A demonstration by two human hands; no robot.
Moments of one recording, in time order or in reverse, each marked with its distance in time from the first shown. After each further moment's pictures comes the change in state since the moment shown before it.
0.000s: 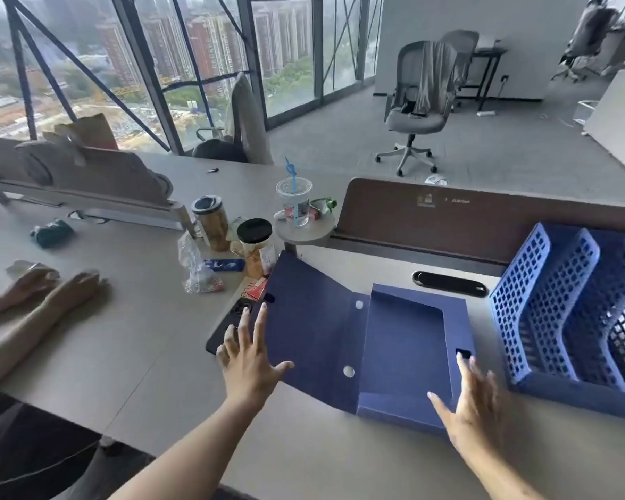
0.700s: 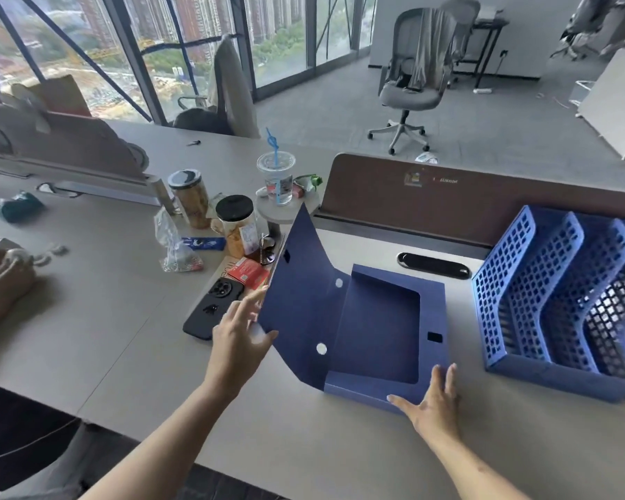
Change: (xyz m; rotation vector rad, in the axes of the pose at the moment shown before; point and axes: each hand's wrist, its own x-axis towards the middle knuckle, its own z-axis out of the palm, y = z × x) left_hand -0.004 0.027 -0.027 -0.600 0.057 0.114; right_hand -0.003 0.003 0.023 -0.007 -0.322 0.242
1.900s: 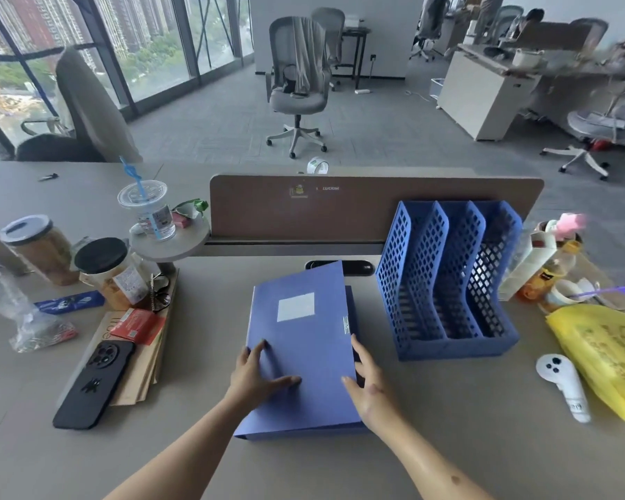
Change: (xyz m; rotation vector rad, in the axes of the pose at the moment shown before) left_hand 0.030 0.044 0.165 -0.022 -0.740 -0.336; right_hand -0.006 -0.020 -0.080 0.748 -0.127 -0.135
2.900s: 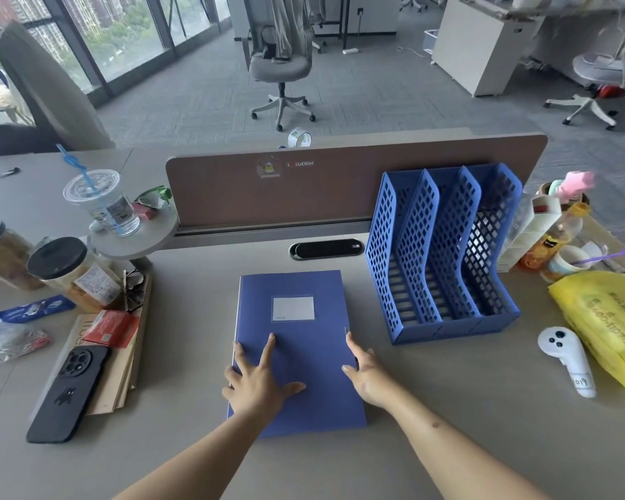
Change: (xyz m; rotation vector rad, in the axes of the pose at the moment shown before) left_hand 0.007 0.023 0.063 0.547 0.159 -0.155; right_hand 0.067 0.053 -0.027 -0.412 -0.157 0.310
